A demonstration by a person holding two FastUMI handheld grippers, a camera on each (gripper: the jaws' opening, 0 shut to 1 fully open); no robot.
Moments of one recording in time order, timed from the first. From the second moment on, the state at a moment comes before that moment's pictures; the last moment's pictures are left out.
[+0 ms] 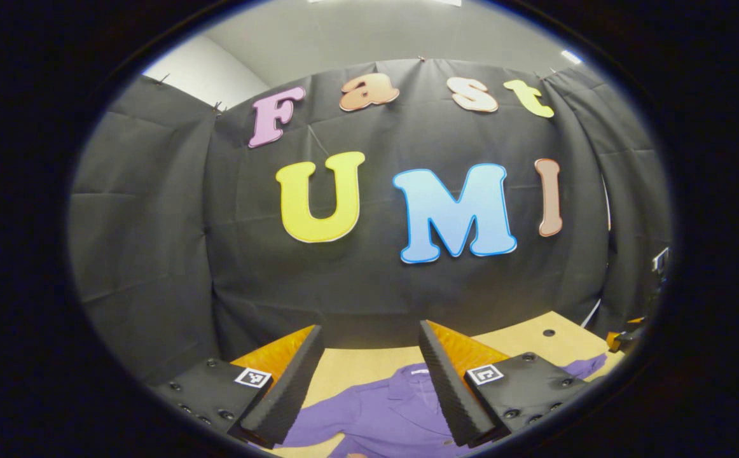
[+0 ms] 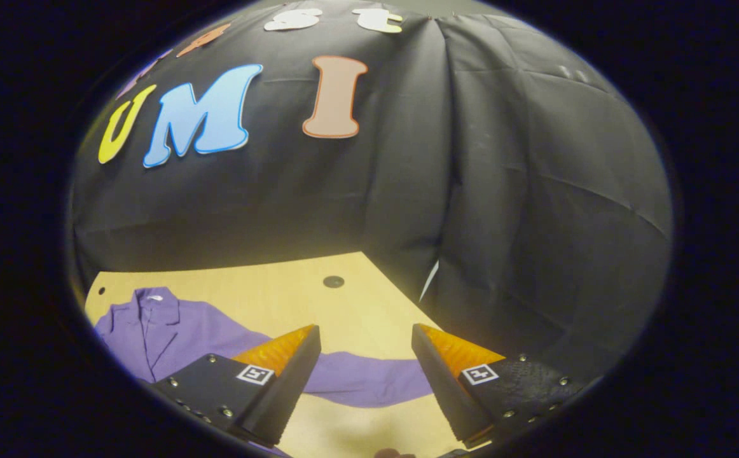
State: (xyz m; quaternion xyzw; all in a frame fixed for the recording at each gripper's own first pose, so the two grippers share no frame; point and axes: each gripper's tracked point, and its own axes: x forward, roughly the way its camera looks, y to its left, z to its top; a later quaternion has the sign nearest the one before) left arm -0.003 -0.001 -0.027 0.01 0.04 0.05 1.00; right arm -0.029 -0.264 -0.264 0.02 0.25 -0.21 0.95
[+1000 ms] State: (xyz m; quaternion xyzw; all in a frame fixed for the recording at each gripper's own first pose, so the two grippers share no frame) left arm -0.032 0.028 -0.051 0.00 0.08 0.12 0.99; right arm -0.054 -0.302 -0.428 0.05 0.43 -0.23 0.87
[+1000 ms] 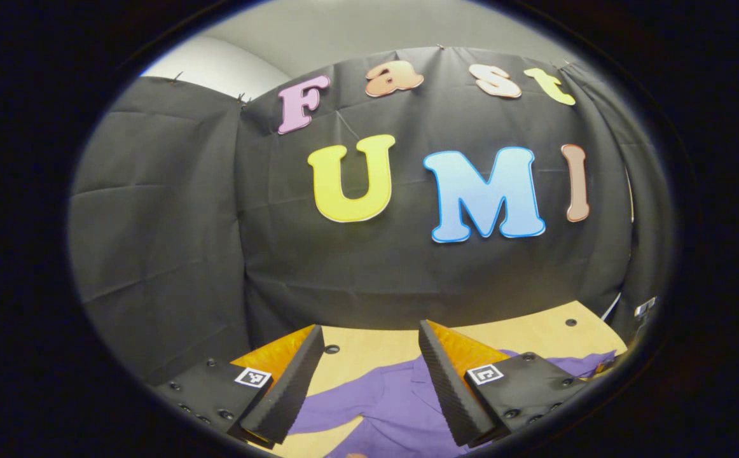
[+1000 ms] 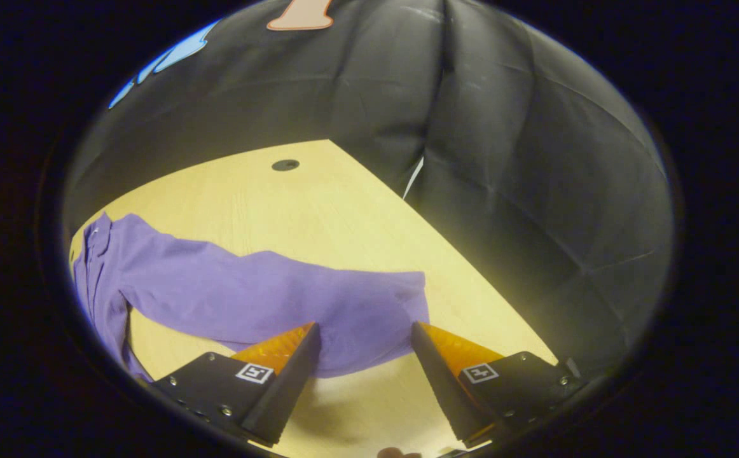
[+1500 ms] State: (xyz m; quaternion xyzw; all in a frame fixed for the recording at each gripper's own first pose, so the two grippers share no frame) left arm -0.032 0.025 -0.060 -0.01 0.08 0.12 0.99; right arm -0.042 -0.284 -0.435 0.13 0.44 -0.21 0.86
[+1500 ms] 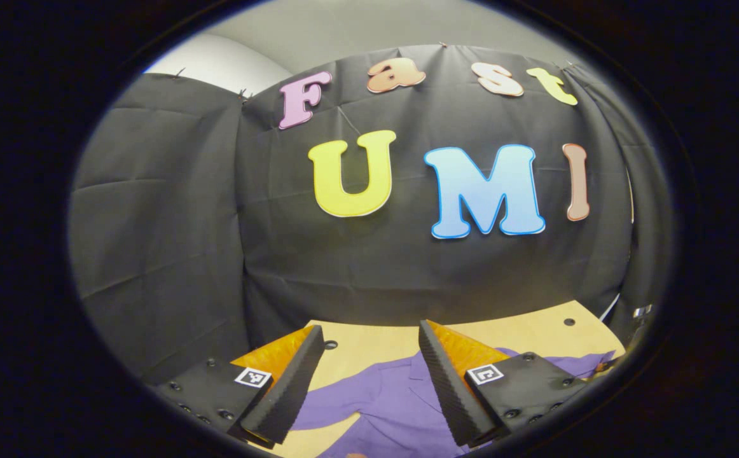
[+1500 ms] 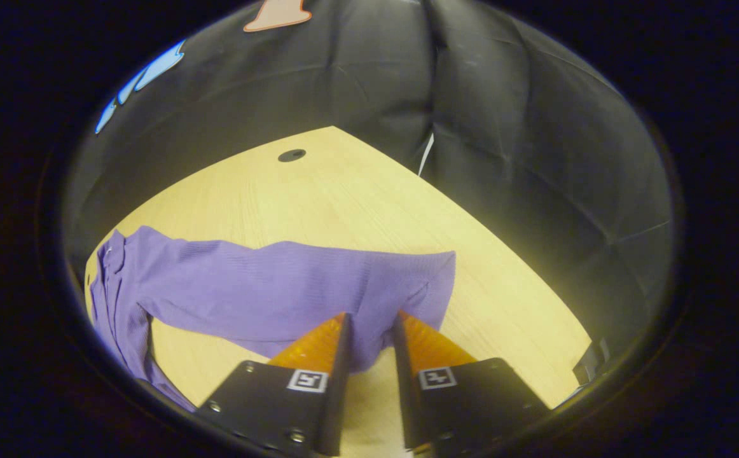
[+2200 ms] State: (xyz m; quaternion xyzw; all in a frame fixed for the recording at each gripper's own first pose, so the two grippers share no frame) left arm -0.044 0.061 -0.078 -0.02 0.09 0.13 0.99; right arm 0.015 -0.225 -0.353 0.18 0.37 -0.19 0.89
